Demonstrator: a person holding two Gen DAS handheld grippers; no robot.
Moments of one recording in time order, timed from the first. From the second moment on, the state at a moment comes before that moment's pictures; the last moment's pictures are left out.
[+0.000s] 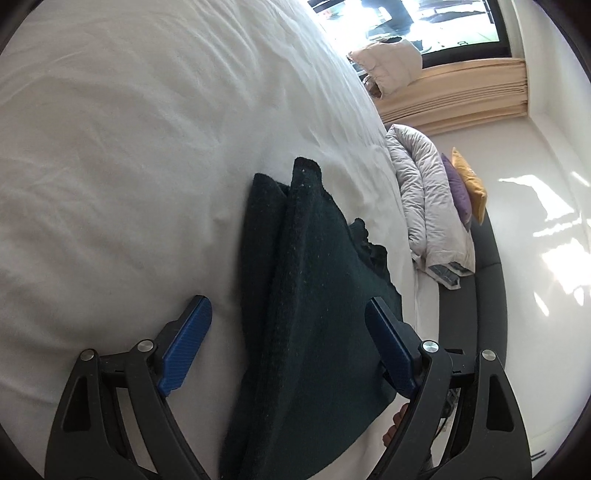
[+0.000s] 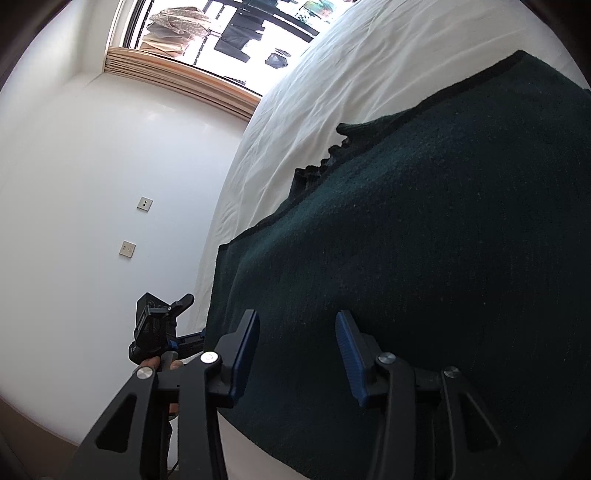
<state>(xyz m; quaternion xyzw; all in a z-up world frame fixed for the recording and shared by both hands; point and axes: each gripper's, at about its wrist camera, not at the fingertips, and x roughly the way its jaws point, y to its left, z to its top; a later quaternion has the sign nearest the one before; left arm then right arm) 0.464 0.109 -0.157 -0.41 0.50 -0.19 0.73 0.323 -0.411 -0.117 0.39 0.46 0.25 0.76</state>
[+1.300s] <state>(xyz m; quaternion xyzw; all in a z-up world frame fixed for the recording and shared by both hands) 0.442 0.044 -0.103 -0.34 0.50 -0.22 0.76 0.348 -0.396 -0.152 0.33 0.52 0.19 0.76</state>
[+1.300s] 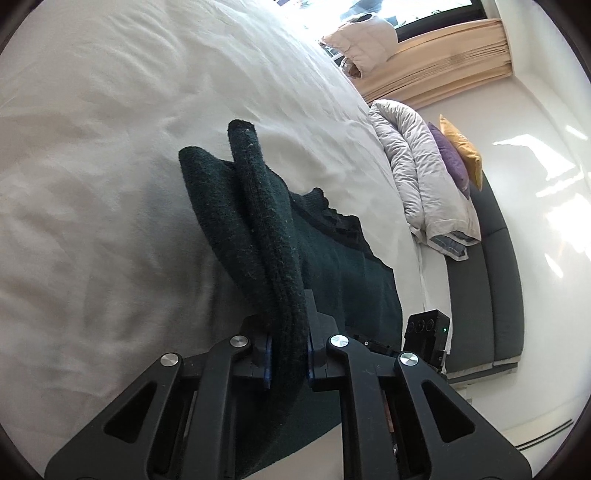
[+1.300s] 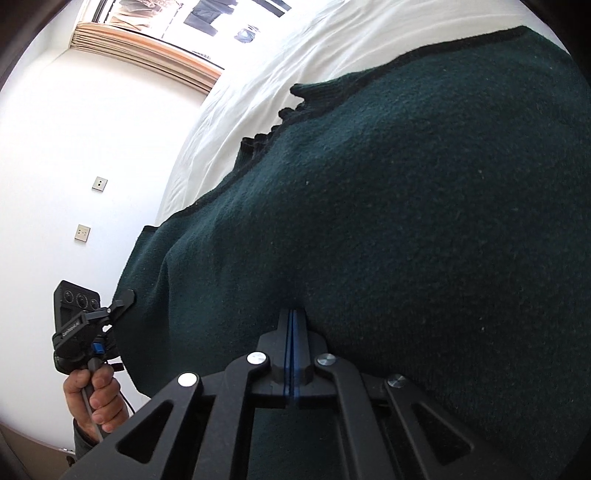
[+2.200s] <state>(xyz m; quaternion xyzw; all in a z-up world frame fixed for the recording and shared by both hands) 0.445 -0.256 -0.028 -0.22 0.56 -0.25 0.76 0.280 -0.551 -0.162 0.56 0.34 0.26 0.71</state>
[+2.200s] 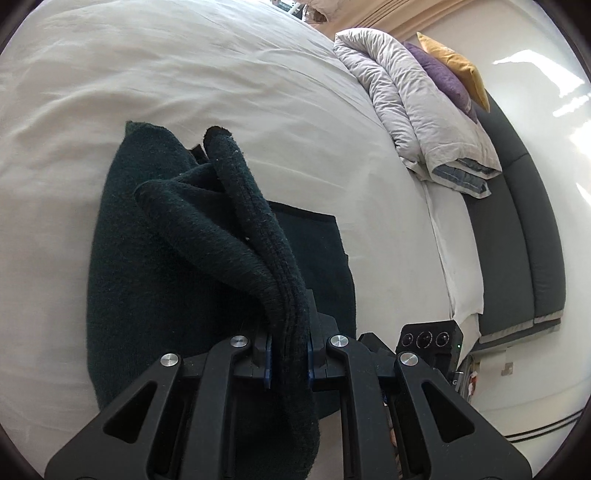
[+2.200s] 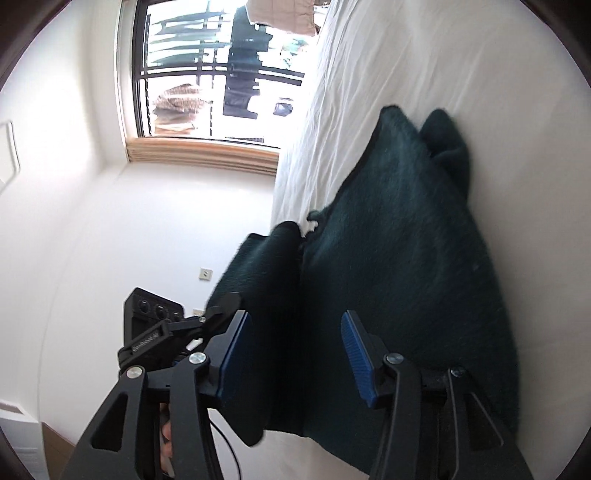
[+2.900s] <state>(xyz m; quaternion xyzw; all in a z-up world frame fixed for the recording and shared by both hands) 0.432 -0.273 -0.007 -0.23 0.51 -0.34 0.75 0.271 -0.605 -0.164 0.56 0.40 0.19 0.70</state>
